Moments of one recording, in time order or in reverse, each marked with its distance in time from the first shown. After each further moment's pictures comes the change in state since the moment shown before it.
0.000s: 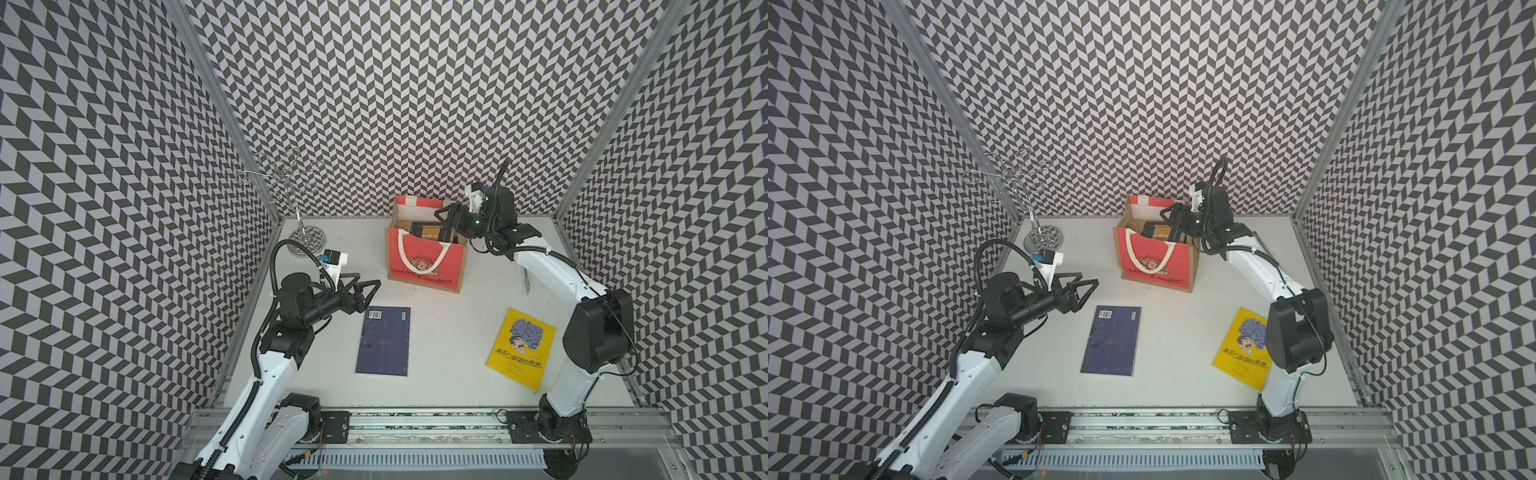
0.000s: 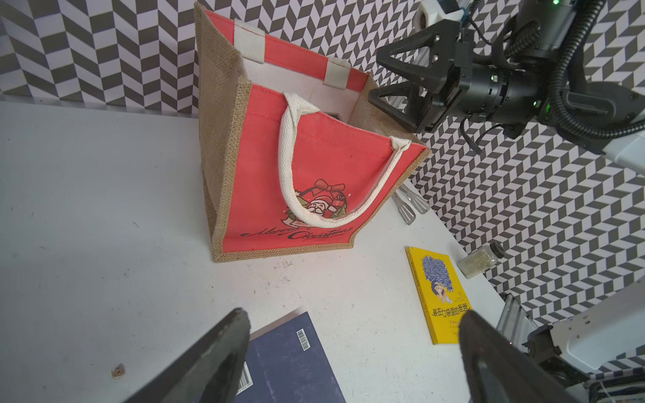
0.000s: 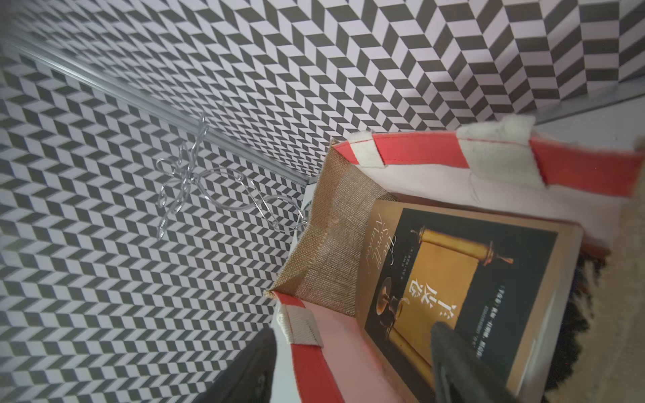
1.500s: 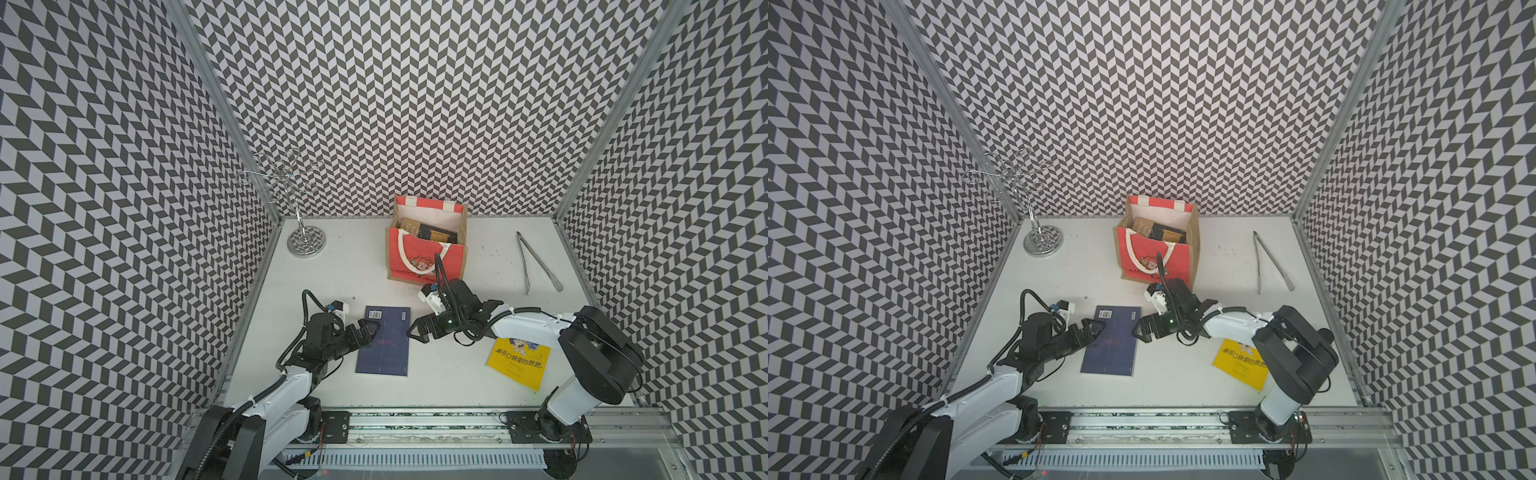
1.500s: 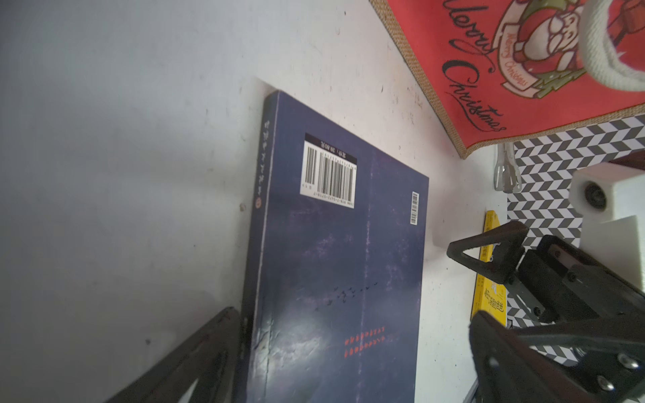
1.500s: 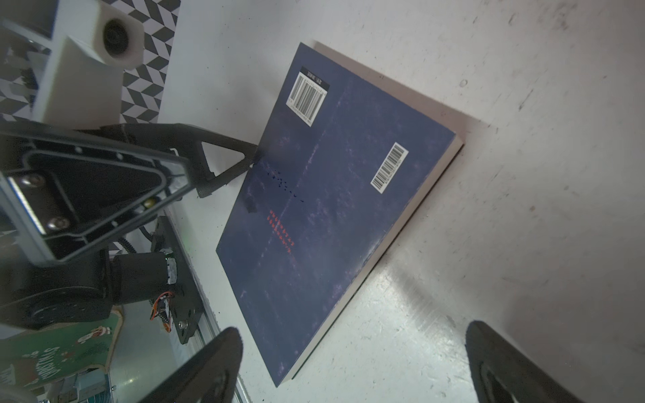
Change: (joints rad) left arm -0.082 0.170 -0.475 0.259 -0.183 -0.381; right arm 0.401 -0.143 -0.753 0.127 -0.039 -0.264
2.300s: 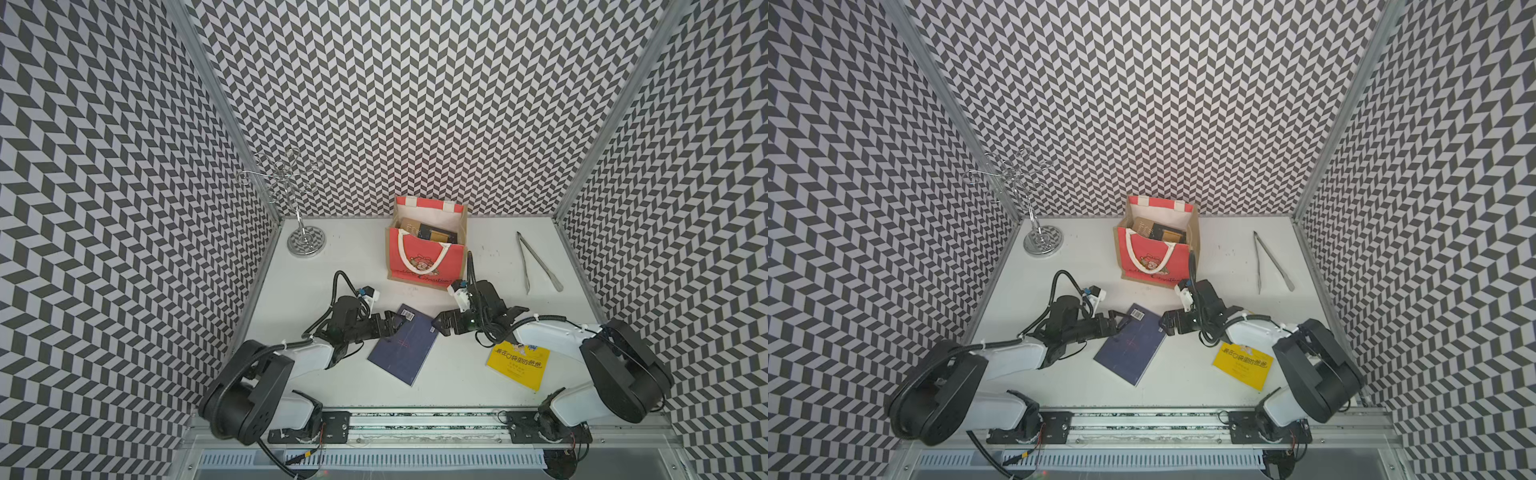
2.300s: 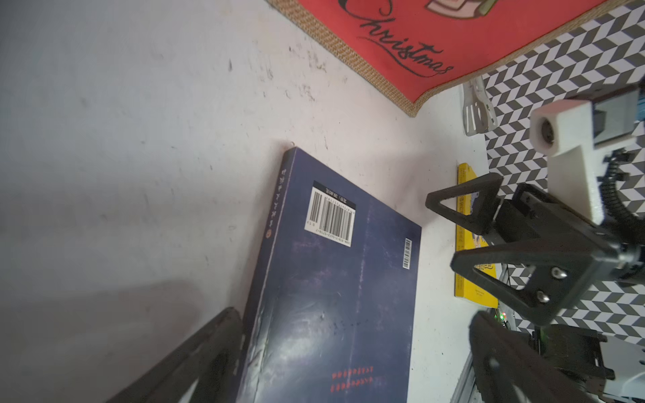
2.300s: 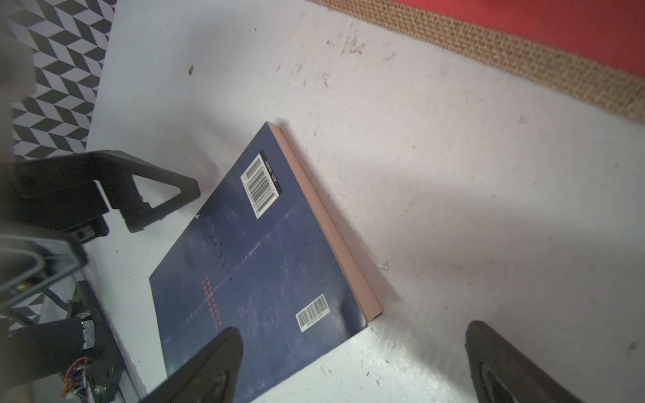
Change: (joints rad) left arm -0.172 0.272 0.181 0.167 0.025 0.080; right arm -0.162 -0.140 -0.170 0.062 0.140 -0.051
